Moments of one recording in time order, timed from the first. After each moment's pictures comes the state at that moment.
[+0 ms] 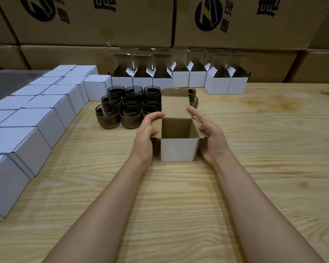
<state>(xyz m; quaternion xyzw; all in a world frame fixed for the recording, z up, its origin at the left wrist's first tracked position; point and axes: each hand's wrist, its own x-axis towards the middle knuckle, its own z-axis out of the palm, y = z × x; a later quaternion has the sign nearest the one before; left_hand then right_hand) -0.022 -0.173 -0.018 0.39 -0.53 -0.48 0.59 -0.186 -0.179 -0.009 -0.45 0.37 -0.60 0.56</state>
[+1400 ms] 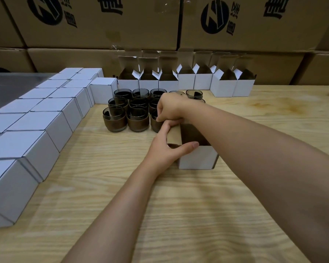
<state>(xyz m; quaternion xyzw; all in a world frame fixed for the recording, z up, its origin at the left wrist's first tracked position) -0.022 -0.170 -0.024 0.42 -0.66 -0.39 0.49 -0.098 -0.262 0.069 -0.83 0.56 -0.01 0.06</state>
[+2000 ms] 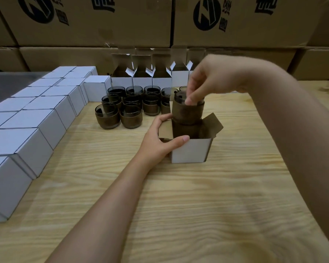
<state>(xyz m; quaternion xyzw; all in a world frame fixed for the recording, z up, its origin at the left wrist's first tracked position) -0.021 -0.167 -0.021 0.44 -0.66 -0.37 0.48 -0.188 -0.187 0.153 -0.81 0.55 -0.09 0.19</state>
